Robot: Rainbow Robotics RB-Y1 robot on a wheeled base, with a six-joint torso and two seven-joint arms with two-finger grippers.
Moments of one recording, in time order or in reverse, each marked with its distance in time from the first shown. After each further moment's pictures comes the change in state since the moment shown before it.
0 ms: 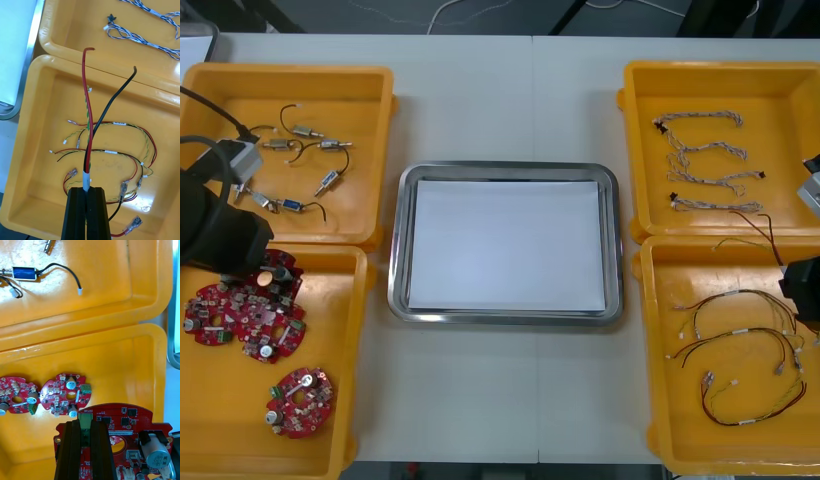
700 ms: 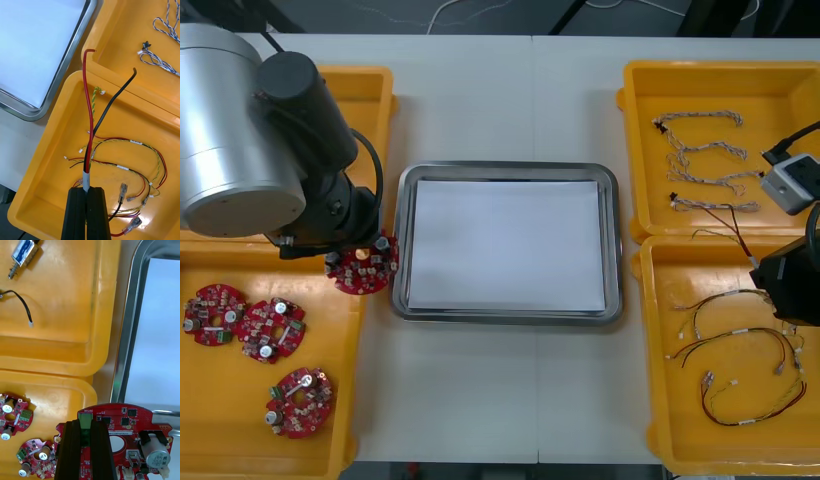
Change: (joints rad) right arm -0.087 -0.017 0.076 -0.018 -0.052 0.001 0.036; left arm -0.556 0.051 -0.750 0.085 -0.081 -0.166 0.760
